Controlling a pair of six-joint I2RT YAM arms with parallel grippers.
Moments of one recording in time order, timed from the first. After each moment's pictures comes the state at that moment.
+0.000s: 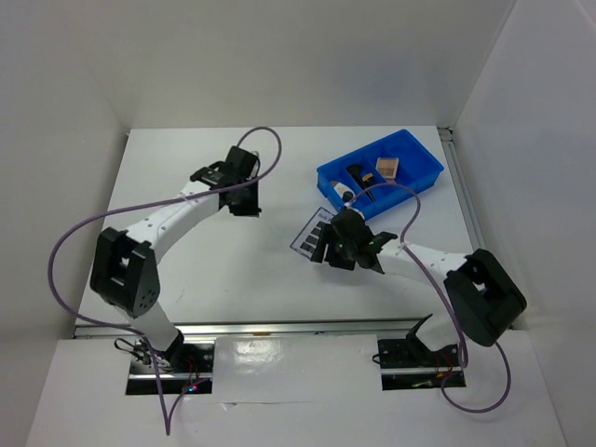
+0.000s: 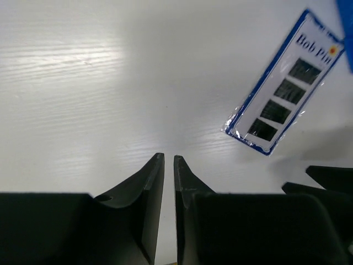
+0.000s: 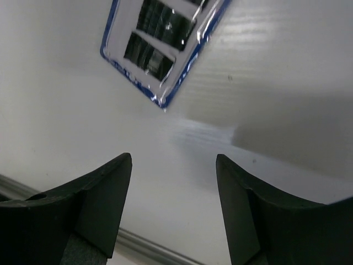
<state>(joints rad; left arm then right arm) -0.48 1.71 1.38 -0.70 -0.04 -0.45 0.65 1.39 0.68 -0.18 -0.03 0.83</state>
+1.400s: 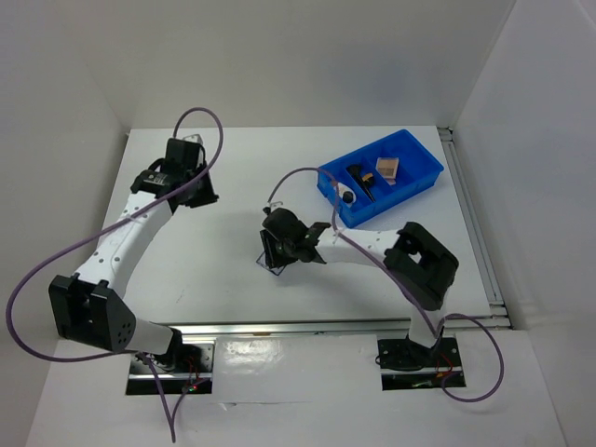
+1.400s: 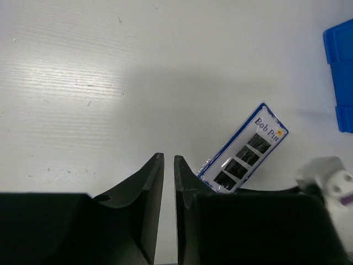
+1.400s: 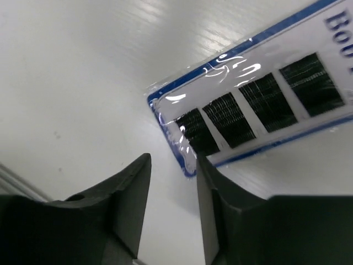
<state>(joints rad) -0.22 1.40 1.32 -0.76 -0.08 -0.45 0.95 1.86 1.17 -0.21 0.05 0.57</state>
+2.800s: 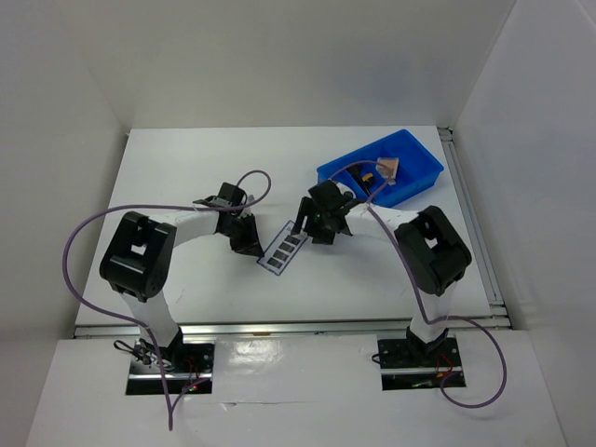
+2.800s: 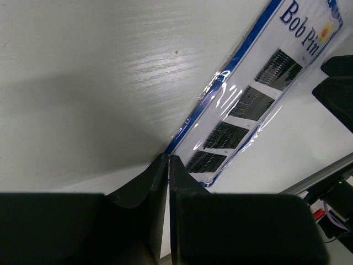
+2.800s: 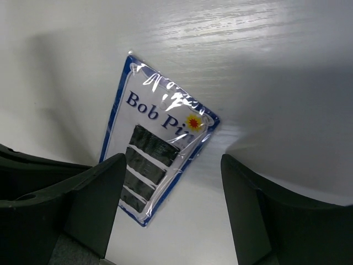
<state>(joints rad) -0.34 1.77 1.00 -0.40 0.37 -0.54 0.60 1.84 1.11 -0.22 -0.05 0.86</state>
